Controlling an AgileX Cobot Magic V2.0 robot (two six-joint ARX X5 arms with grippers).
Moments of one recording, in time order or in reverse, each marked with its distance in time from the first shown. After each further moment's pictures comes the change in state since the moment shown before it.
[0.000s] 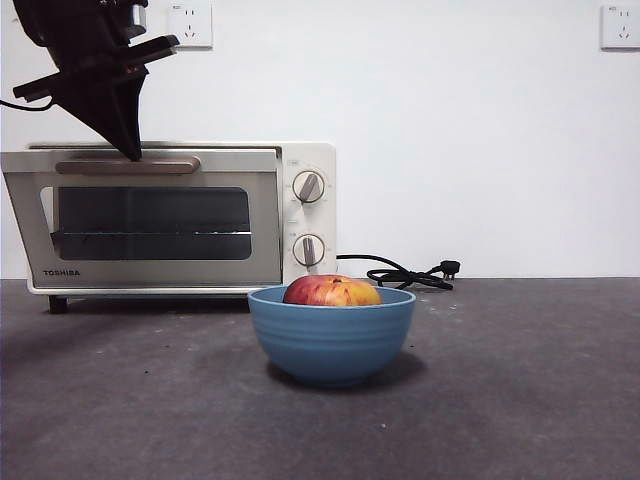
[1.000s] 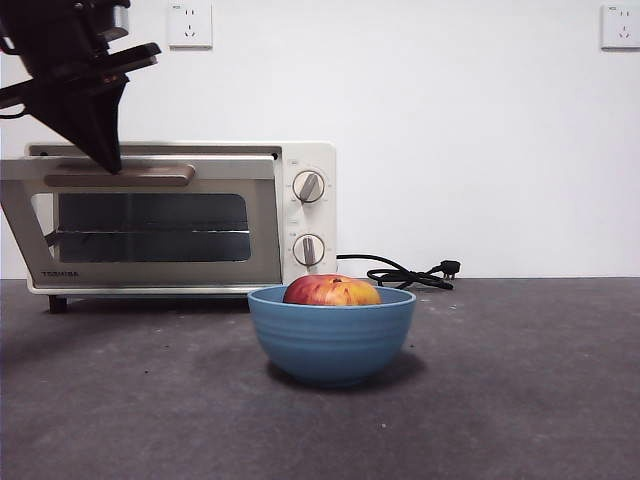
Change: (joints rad) left arm -0.003 -0.148 -0.248 0.132 -0.028 0.007; right arm 0.000 0.000 0.000 0.024 0.000 0.000
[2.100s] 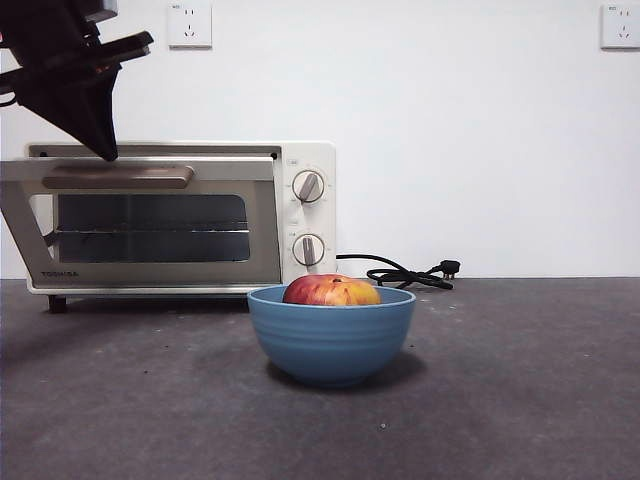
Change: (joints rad) left arm 0.000 -0.067 -0.080 0.107 -0.023 -0.003; right arm 0.000 0.000 0.000 0.005 0.000 -0.004
